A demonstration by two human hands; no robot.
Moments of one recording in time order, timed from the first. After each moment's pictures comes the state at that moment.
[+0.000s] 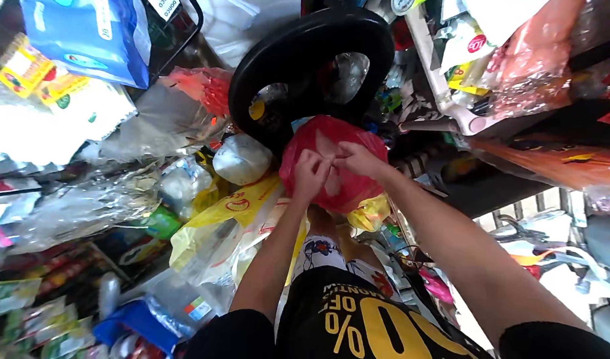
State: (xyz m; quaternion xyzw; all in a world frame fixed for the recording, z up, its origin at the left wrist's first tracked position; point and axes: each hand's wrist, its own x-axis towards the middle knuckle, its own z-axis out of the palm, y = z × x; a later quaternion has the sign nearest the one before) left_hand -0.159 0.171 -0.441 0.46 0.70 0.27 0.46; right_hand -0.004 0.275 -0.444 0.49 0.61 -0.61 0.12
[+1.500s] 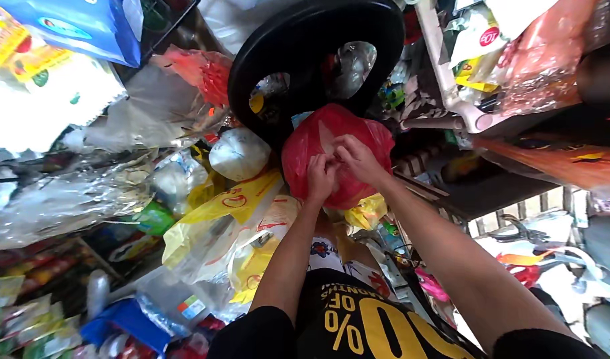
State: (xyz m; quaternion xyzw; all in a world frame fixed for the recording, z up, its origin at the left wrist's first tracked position) left_hand -0.119 0.151 -0.488 0.43 0.71 0.35 0.43; right_hand 0.008 0.246 -0.462 0.44 0.69 -0.58 -0.08
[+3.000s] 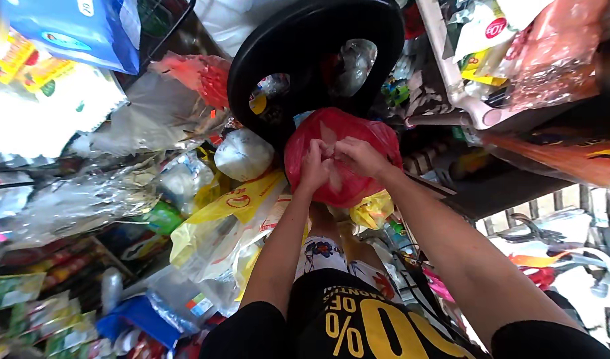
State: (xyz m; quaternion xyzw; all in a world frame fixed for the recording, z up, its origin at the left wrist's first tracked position) left_hand -0.154 0.197 -0.445 0.38 0.70 0.19 0.58; right_hand 0.014 0.263 -0.482 0.28 0.83 -0.47 -0.08
